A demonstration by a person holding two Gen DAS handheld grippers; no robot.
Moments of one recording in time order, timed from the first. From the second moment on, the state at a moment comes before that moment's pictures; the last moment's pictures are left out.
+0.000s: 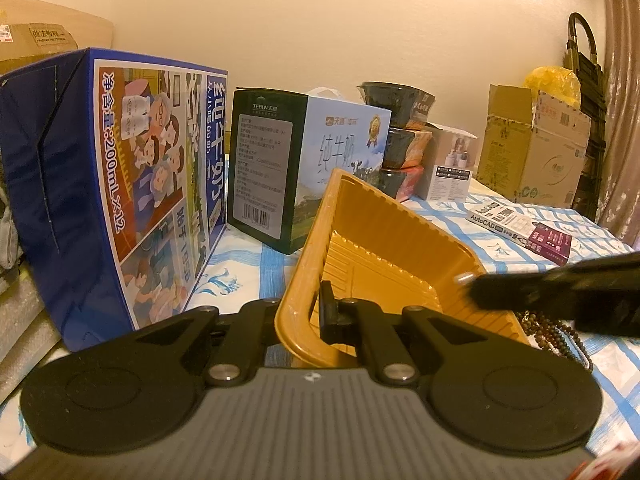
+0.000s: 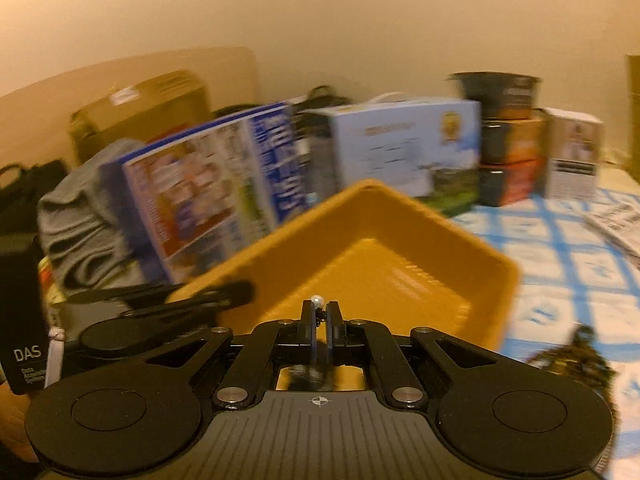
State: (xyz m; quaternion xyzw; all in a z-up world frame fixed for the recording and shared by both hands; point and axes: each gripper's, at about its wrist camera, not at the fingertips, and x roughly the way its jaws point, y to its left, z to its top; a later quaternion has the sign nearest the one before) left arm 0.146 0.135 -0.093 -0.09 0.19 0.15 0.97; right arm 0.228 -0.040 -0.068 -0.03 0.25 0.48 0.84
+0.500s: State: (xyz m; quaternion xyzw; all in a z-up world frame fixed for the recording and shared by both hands) left arm 0.146 0.137 -0.094 -0.10 0.19 0.15 0.96; right arm 0.218 -0.034 -0.093 -0.02 0.28 0.50 0.82
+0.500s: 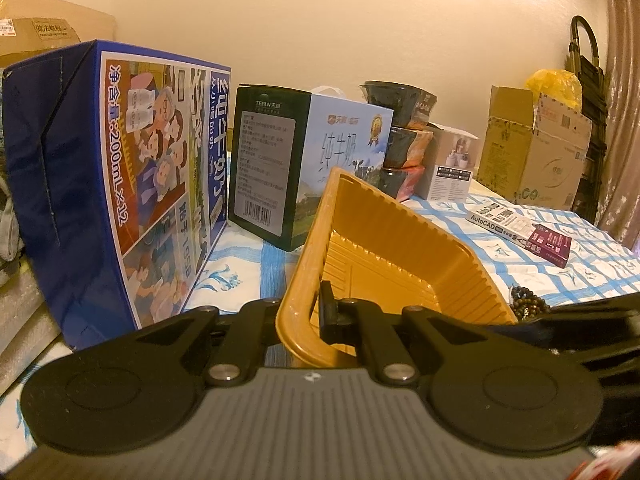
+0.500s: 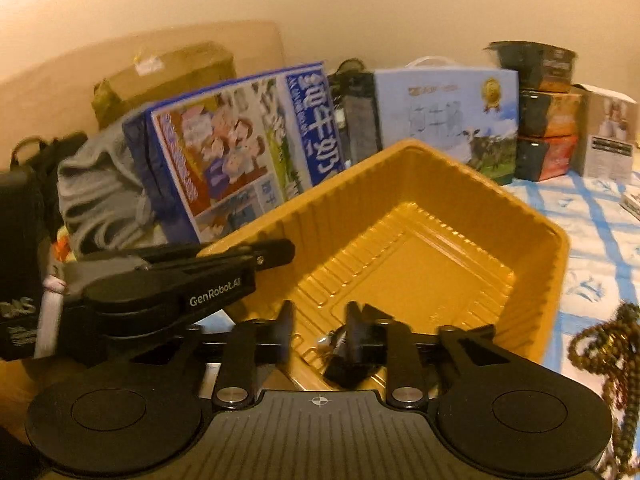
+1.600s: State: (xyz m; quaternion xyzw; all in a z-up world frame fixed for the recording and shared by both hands) left arm 0.148 0.136 -0.096 -0.09 0.20 0.15 0.96; right arm 0.311 -0.171 -0.138 -0.05 0.33 0.29 0.90
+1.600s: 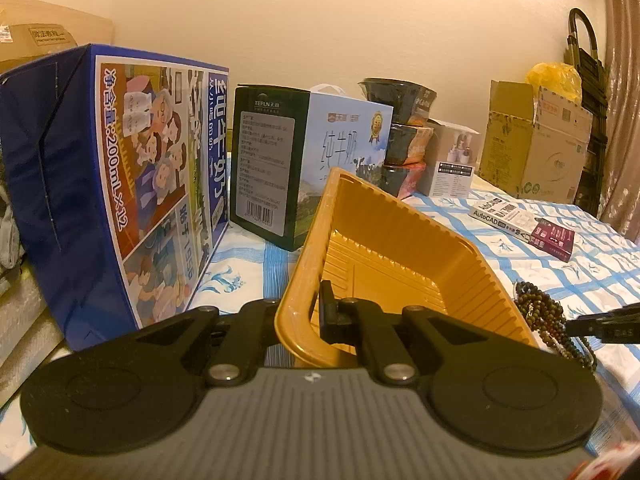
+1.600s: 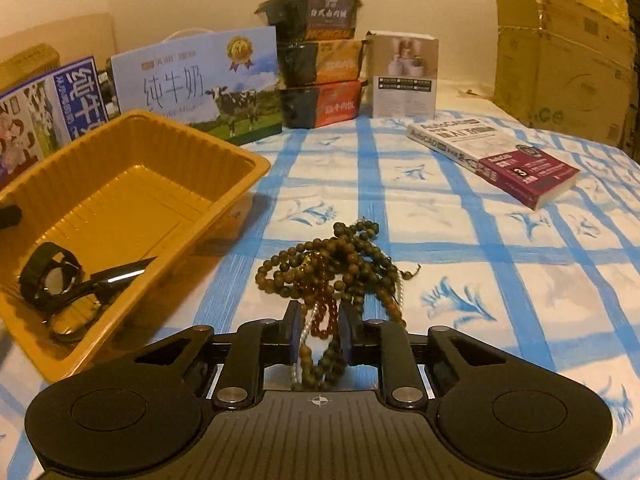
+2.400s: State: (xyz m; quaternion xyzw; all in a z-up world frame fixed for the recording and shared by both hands) left arm 0.149 0.136 -0.096 -0.08 0.20 0.15 0.96; right arm 0.358 -0.175 -0.137 -0.05 0.30 0.25 0.92
